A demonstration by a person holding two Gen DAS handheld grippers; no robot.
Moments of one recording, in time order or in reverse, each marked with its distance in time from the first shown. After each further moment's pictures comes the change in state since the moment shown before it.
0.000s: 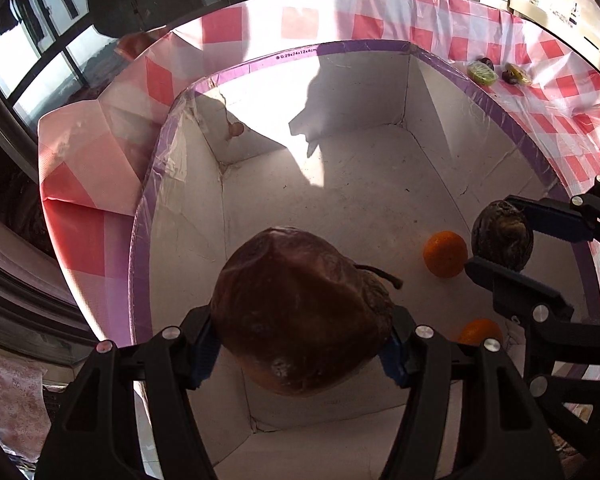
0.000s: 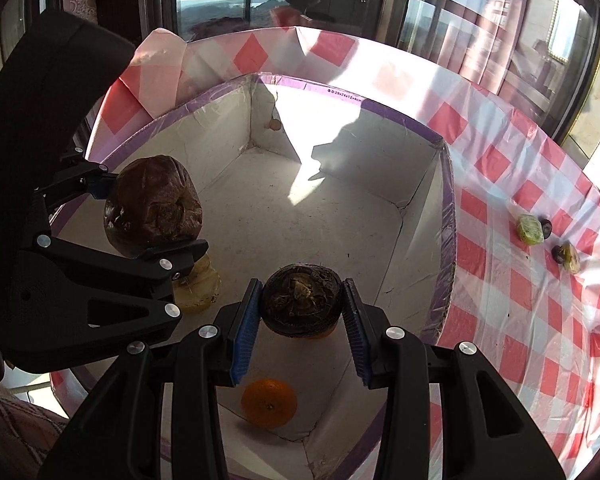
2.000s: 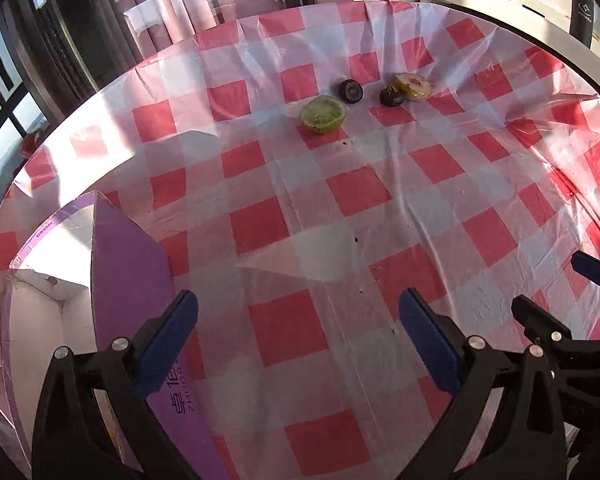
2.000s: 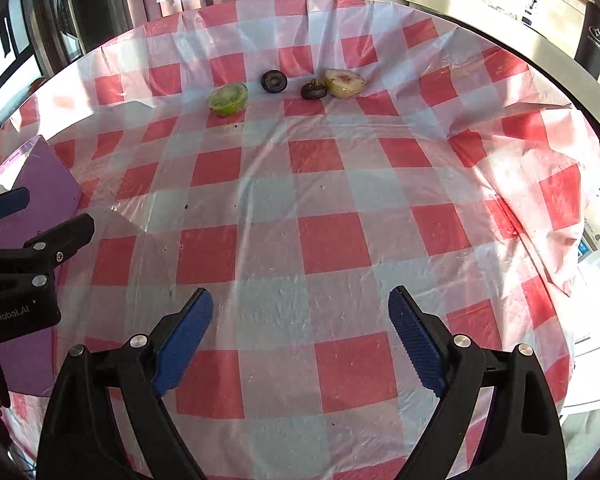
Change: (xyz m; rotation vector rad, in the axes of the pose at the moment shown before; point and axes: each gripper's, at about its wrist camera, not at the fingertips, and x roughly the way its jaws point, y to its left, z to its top) left arm 0.029 -0.281 0.129 0.114 -0.046 -0.101; right arm -0.033 -0.310 -0.173 0.649 0.123 -0.302
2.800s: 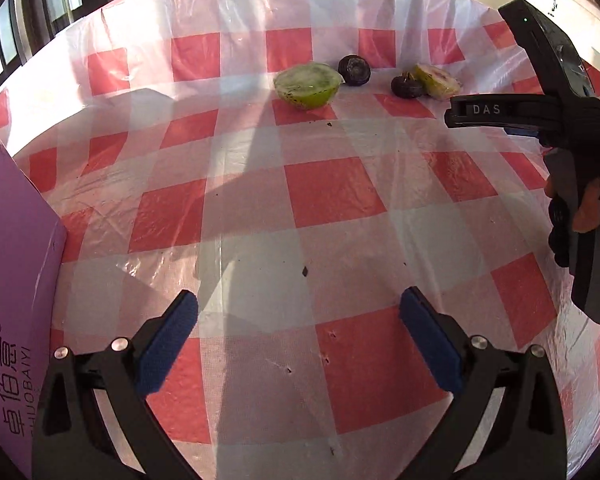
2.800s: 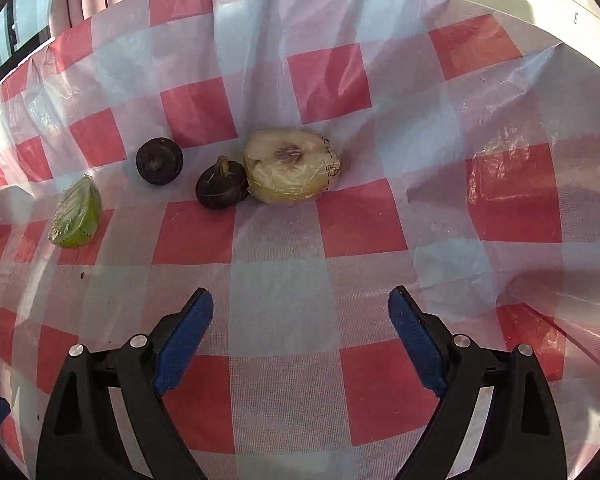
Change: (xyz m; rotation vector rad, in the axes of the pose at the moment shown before) left arm 0.094 -0.032 0.005 -0.174 -0.084 -0.035; right arm 0.168 -0.038 0.186 -0.067 -0.123 0.004
